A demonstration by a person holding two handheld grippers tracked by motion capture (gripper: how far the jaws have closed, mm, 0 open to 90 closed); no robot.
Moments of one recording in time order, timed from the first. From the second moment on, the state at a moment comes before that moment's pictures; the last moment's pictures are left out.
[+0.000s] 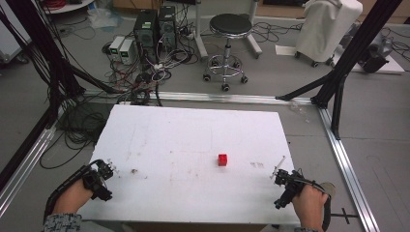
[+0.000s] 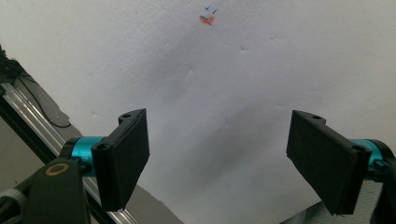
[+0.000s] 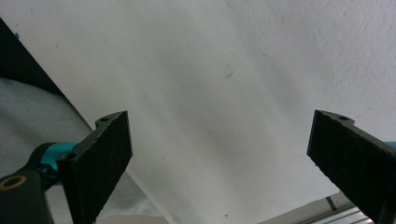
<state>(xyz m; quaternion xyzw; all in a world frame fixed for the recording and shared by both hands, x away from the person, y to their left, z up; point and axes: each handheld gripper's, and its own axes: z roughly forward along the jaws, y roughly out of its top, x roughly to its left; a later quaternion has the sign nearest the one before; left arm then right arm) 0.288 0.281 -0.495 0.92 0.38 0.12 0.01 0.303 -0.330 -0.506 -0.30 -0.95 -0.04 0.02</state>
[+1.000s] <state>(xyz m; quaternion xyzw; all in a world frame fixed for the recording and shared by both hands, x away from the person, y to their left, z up) 0.286 0.275 -0.492 0.92 0.37 0.12 0.02 0.308 -0.325 -0.505 -0.31 -0.95 -0.05 0.02</state>
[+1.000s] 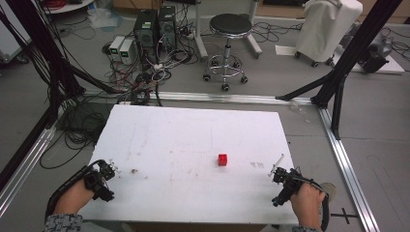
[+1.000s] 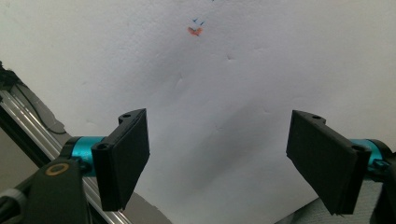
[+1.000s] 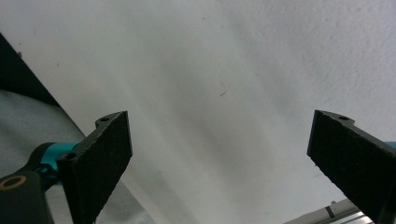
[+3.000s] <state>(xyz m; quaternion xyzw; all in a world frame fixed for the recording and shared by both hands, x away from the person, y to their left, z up) 0.288 0.280 -0.493 0.92 0.38 0.11 0.04 0.417 -0.245 -0.411 -0.08 -1.00 -0.06 -0.01</state>
